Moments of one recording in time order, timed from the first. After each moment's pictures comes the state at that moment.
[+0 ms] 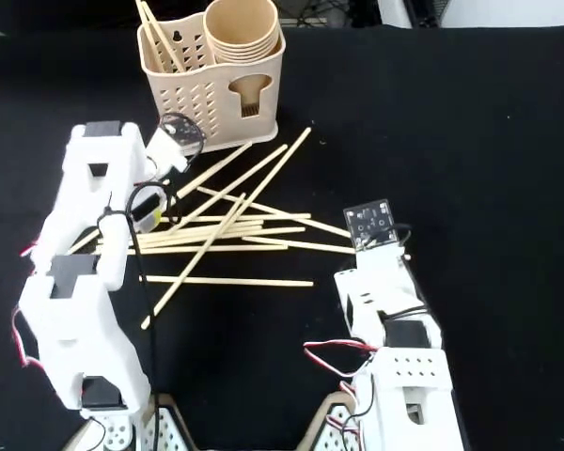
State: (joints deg) left arm -7.7 20.3 -2.9 82.1 -50.6; right arm 1.2 -66.9 92.2 33.2 16.0
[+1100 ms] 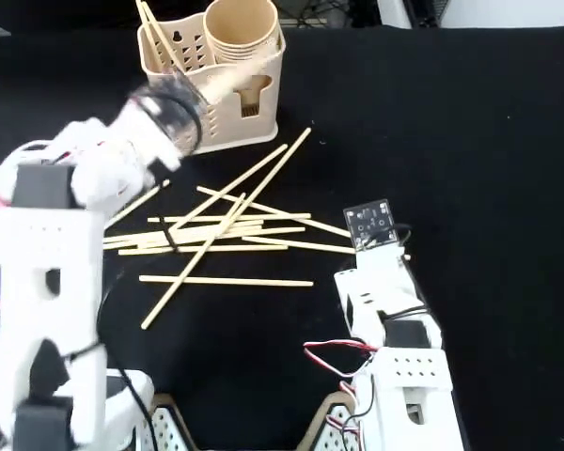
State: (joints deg) left arm -3.0 -28.4 3.6 78.5 -42.9; right arm 1.2 -66.9 92.2 33.2 16.0
